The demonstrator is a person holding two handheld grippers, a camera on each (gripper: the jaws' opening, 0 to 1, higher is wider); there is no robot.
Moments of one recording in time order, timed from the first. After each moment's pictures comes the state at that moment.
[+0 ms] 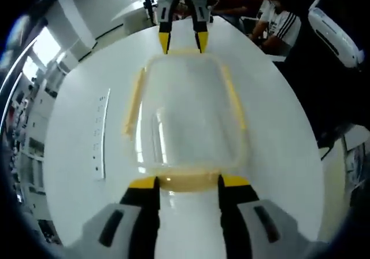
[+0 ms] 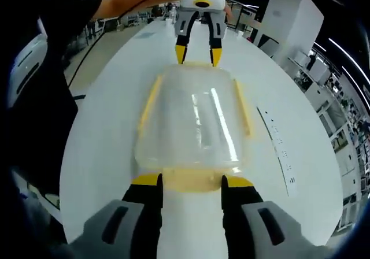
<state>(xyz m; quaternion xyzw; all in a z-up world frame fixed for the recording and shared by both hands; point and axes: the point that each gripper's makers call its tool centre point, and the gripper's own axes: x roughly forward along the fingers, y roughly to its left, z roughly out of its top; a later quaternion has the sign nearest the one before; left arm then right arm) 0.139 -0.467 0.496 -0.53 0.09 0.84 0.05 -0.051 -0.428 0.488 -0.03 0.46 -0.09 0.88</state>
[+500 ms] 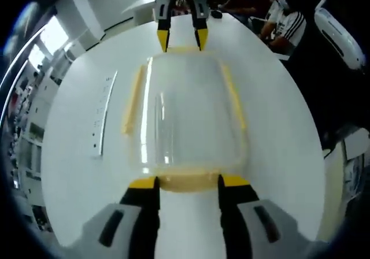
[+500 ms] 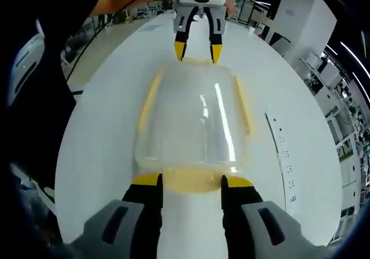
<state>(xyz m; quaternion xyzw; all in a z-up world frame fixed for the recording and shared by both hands) 0.172 -0.482 0.478 -0.54 0.07 0.84 0.02 -0.020 -0.454 0.473 -0.04 0.49 -0.06 0.87</state>
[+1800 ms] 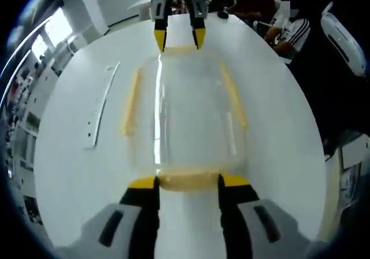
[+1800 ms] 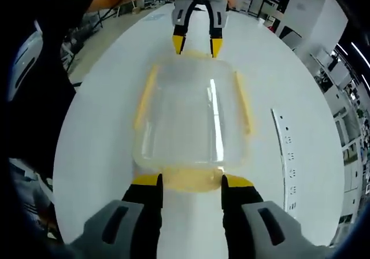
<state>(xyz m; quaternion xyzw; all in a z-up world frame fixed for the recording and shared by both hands) 0.177 -0.485 0.462 -0.53 0.05 0.85 0.02 -0.018 -0.469 0.460 -0.03 0.52 -0.03 0.85</state>
